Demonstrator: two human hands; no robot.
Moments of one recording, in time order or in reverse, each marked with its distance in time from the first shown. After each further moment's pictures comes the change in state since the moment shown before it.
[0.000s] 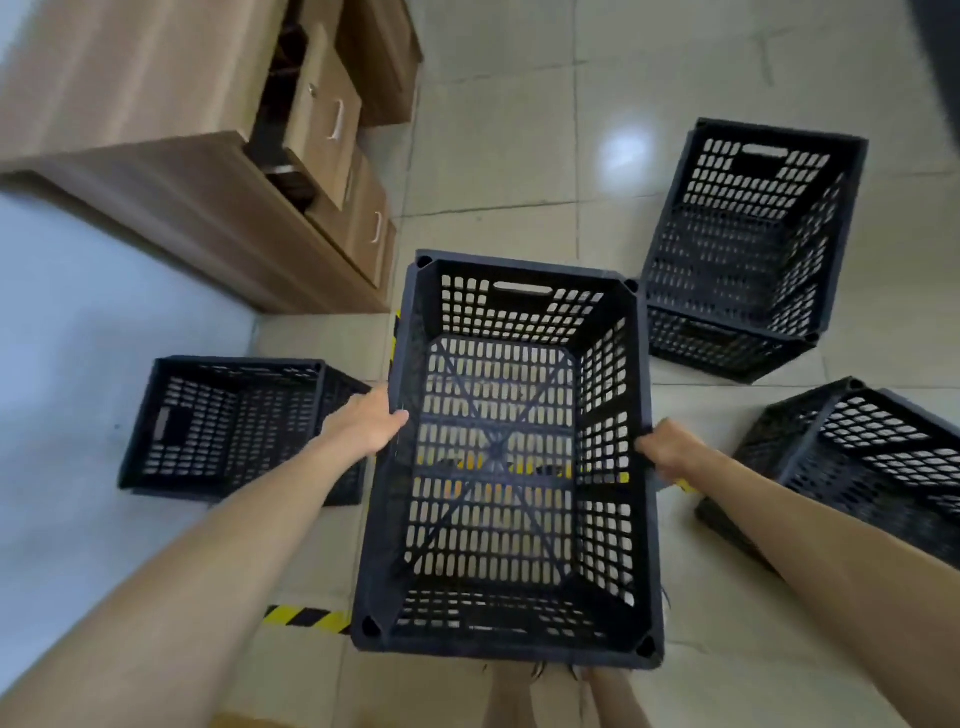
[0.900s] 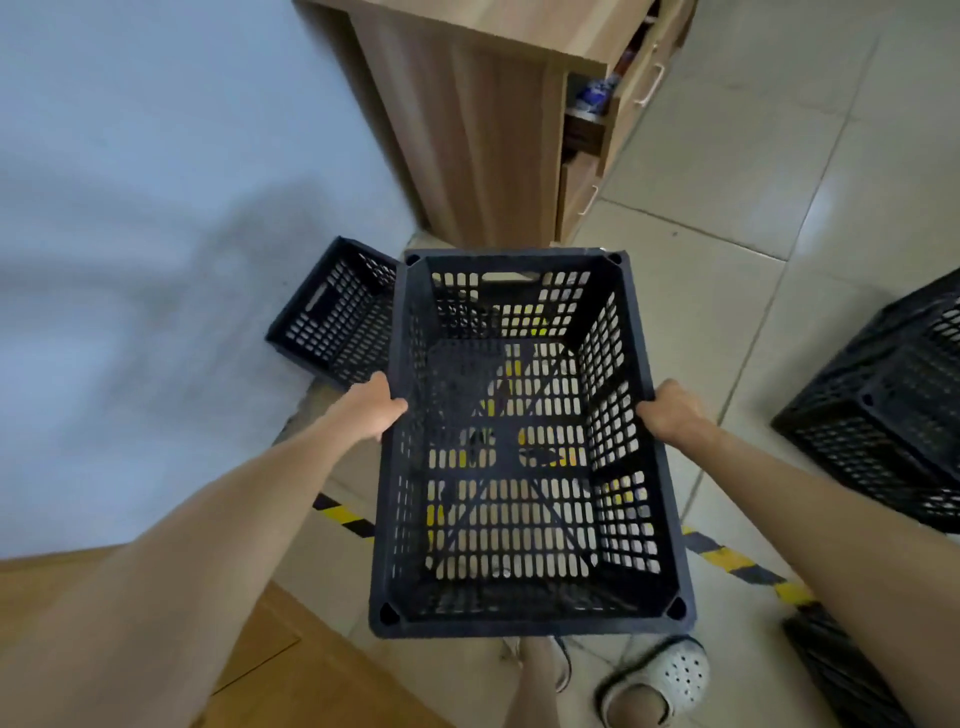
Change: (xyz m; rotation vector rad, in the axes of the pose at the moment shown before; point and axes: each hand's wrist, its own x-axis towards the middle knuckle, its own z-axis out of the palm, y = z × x) left_hand -0.004 -0.323 0.019 -0.500 -0.056 -0.288; right_hand -0.055 -0.234 0.224 -0.552 0.084 -0.341
